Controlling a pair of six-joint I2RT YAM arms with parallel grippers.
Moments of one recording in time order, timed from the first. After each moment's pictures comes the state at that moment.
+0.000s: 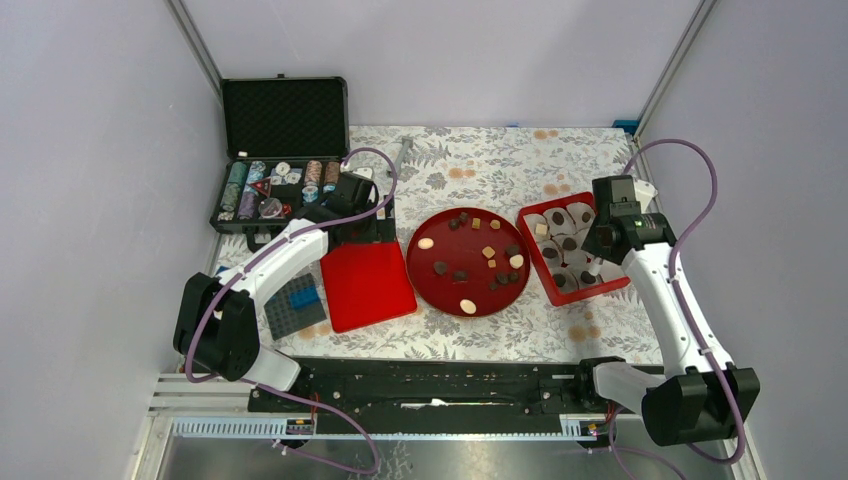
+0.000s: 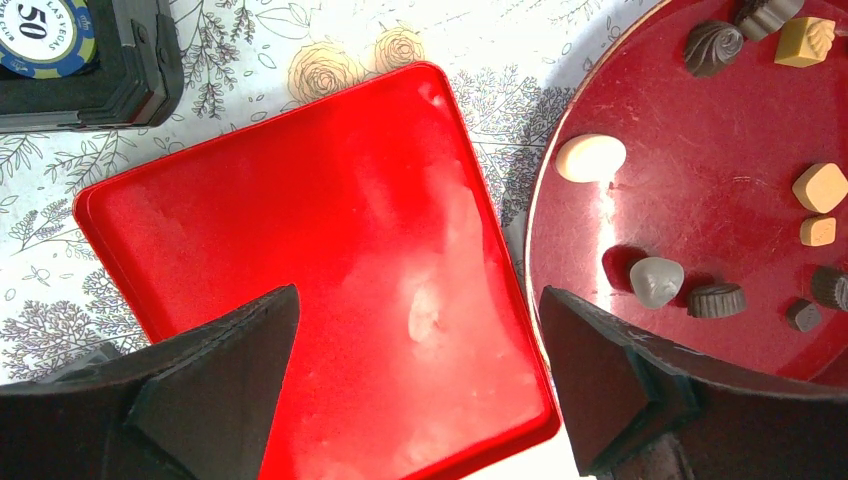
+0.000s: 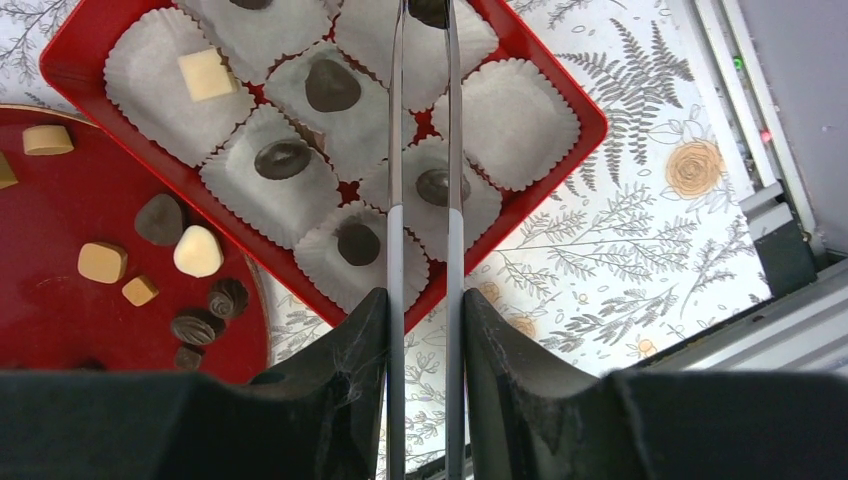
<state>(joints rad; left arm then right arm) -0.45 1.46 1.07 -0.51 -0.11 -0.41 0.10 1.14 1.09 -0.98 0.39 0.49</state>
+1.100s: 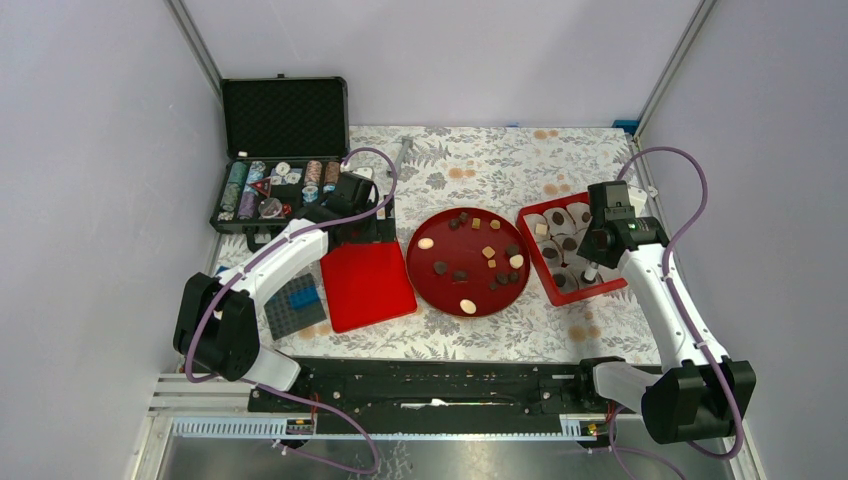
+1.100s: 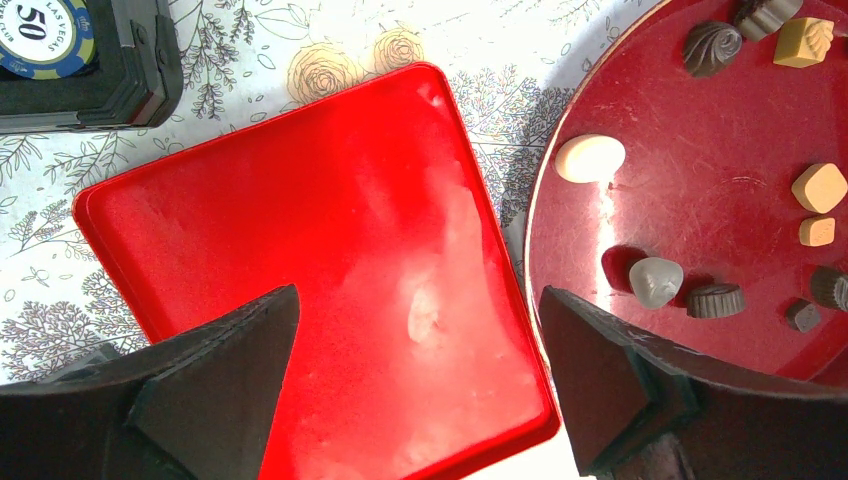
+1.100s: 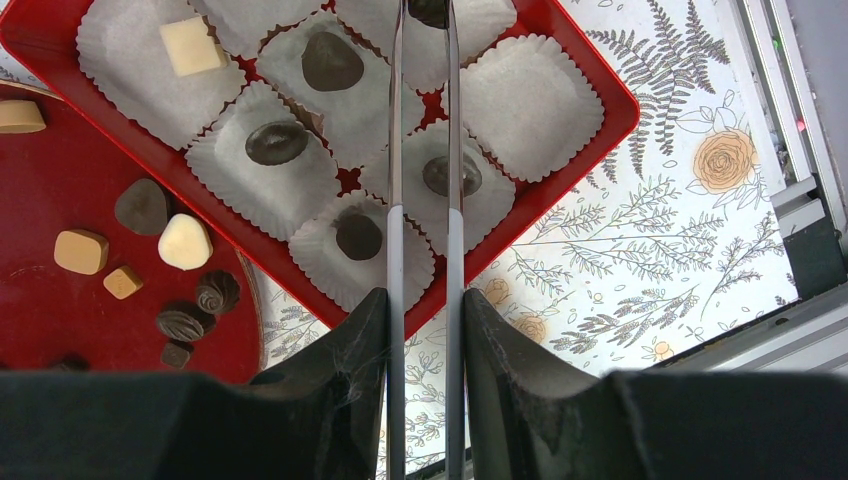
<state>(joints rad) -0.45 1.46 1.07 -0.50 -0.11 -0.41 0.10 1.15 1.02 -0.93 0.35 0.49</state>
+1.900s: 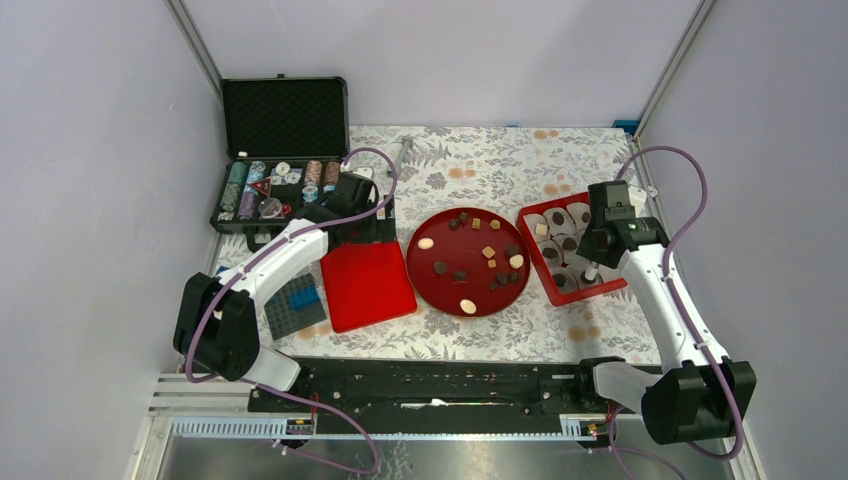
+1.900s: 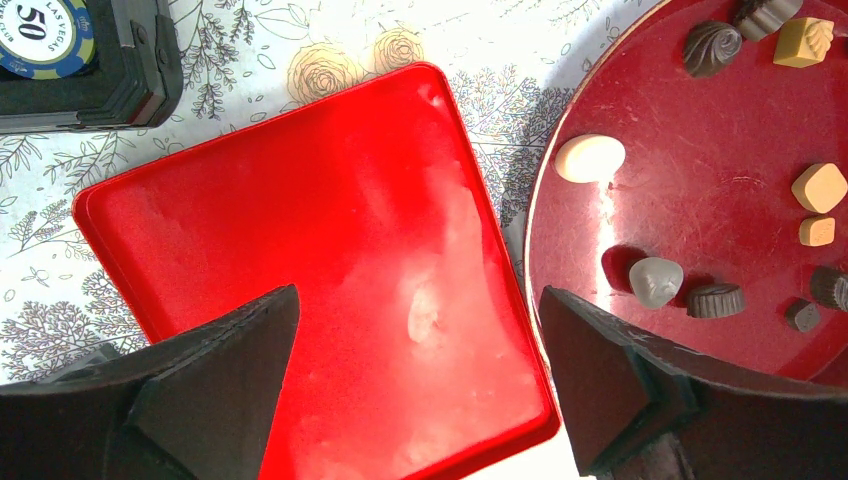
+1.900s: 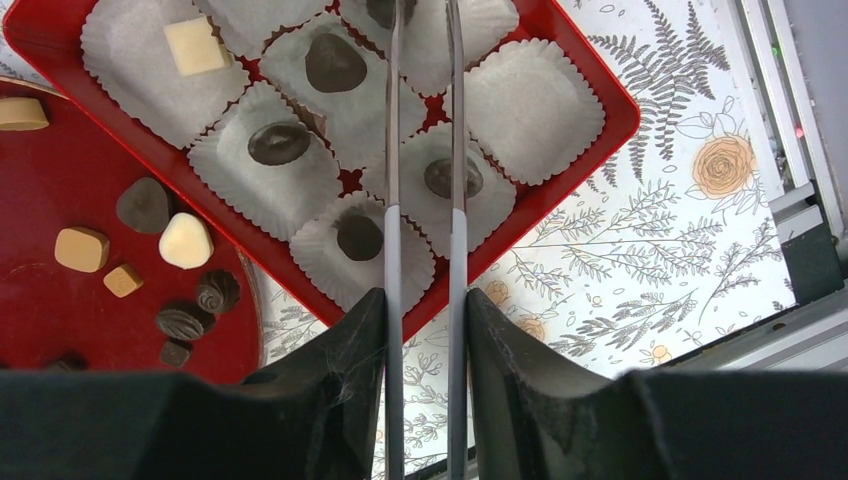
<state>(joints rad) -0.45 1.46 1.07 -0.50 -0.11 -0.41 0.10 1.15 1.02 -0.92 0.35 0.47</state>
